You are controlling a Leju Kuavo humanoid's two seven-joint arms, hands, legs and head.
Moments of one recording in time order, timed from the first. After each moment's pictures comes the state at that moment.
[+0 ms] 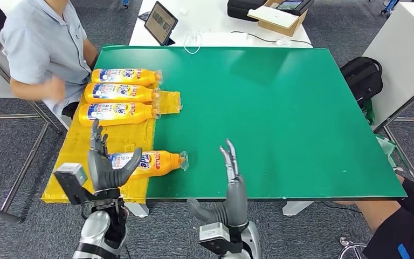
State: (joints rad) left arm -0.08 -0.24 -0.17 -1.45 -0.01 0.32 -0.54; right arm 0.03 0.18 0.43 -1.44 0.43 -0.70 -0.70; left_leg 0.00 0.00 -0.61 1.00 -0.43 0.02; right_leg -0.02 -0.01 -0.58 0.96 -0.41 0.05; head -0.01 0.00
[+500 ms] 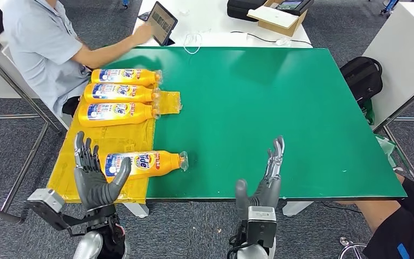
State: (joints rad) left arm 0.07 -0.25 -0.25 -1.65 0.13 0.36 -0.57; right arm 0.11 0.26 0.27 -1.60 0.23 -0.70 -0.70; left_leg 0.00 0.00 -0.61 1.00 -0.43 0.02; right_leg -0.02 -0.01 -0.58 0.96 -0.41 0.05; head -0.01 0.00
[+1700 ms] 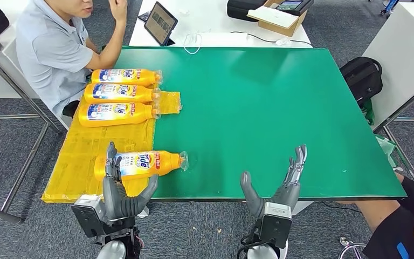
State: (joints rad) left arm 0.08 -0.25 -0.34 -1.50 -0.04 0.45 -0.62; right arm 0.16 0.32 0.12 -1.63 0.28 -0.70 -0.70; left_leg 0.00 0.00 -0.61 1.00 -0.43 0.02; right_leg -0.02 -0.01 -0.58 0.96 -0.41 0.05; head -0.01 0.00
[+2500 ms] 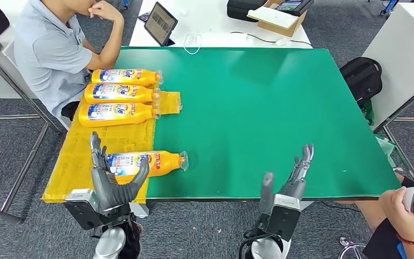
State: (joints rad) left arm -0.01 -0.26 -0.32 -1.48 -0.03 0.55 -0.70; right arm 0.11 0.33 0.07 -1.59 0.19 -0.70 -0.70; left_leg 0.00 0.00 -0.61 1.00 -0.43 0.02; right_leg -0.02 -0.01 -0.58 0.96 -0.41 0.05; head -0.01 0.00
